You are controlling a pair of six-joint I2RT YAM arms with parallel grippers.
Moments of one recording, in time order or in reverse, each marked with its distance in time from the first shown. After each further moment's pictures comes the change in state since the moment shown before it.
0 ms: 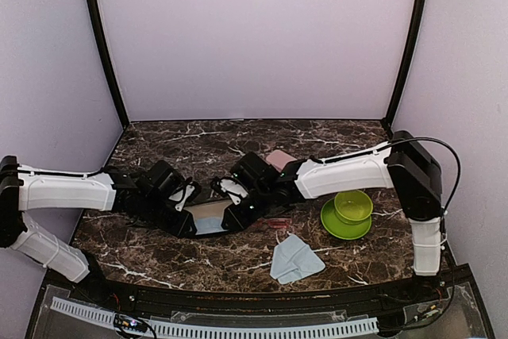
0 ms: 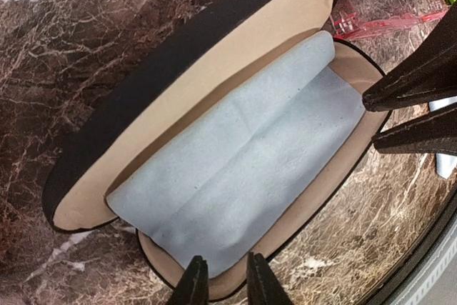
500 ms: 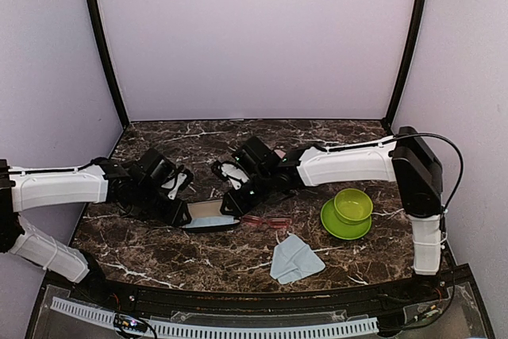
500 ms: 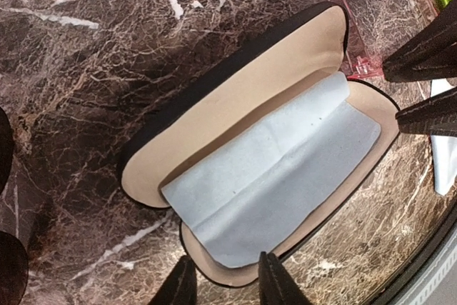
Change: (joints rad) left arm 0.082 -0.042 0.051 -0.068 -0.021 0.058; right arm -0.045 -0.003 0.082 -0.048 0.024 -0.036
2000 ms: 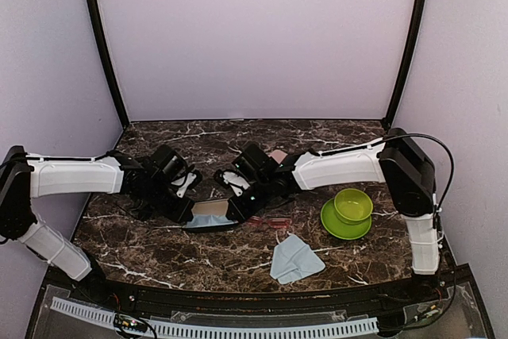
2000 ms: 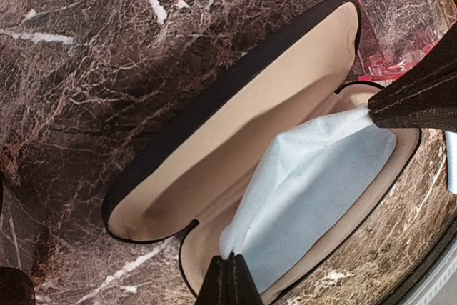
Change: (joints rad) left arm 0.011 0.142 0.088 -0.023 0.018 0.076; right arm -0.018 0.056 -0.011 0.005 -0.032 -0.005
